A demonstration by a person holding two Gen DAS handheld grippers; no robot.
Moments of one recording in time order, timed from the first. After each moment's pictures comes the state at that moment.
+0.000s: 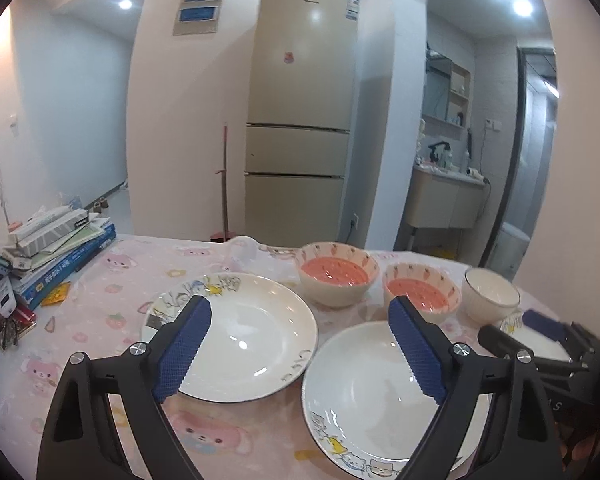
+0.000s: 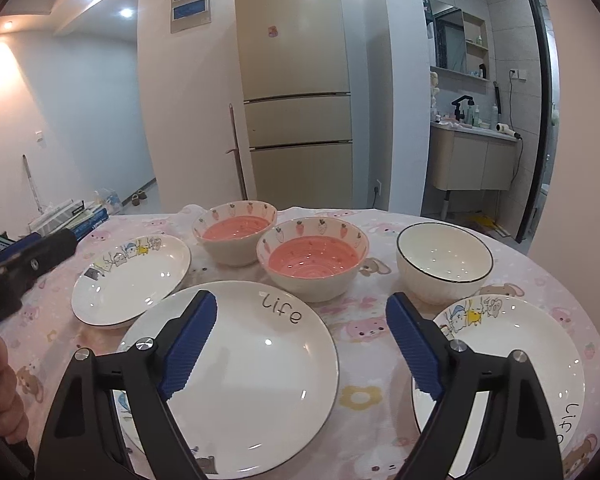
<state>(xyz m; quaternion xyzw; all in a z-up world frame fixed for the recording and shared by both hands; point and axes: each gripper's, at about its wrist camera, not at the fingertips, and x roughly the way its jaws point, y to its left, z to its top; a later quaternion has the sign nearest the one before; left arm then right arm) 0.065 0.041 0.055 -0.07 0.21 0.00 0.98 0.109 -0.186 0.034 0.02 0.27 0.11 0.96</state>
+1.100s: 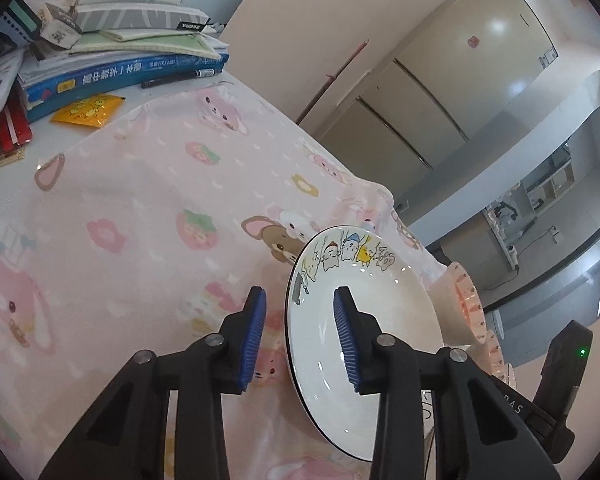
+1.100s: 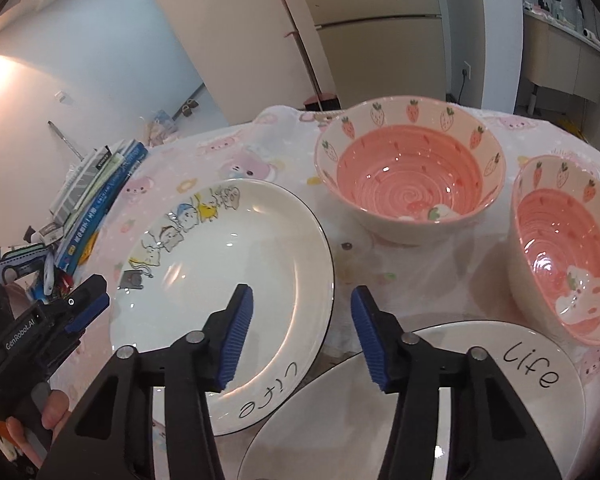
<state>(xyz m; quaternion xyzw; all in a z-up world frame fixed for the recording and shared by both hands) 0.145 0.237 -0.049 -0.37 0.34 0.06 0.86 0.252 -0.031 -0.033 0.06 0.49 0.22 0.84</state>
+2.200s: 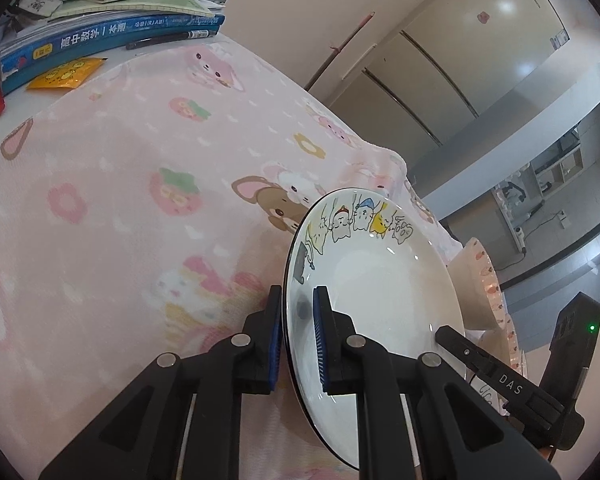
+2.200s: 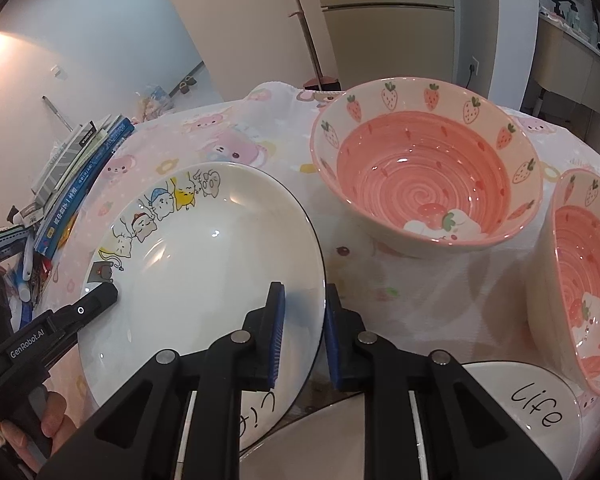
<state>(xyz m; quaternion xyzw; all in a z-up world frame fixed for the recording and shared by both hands) 0.161 0.224 -0.073 -0.36 0.39 0.06 0.85 0.271 -0.018 -0.046 0.01 0.51 0.22 0.83</state>
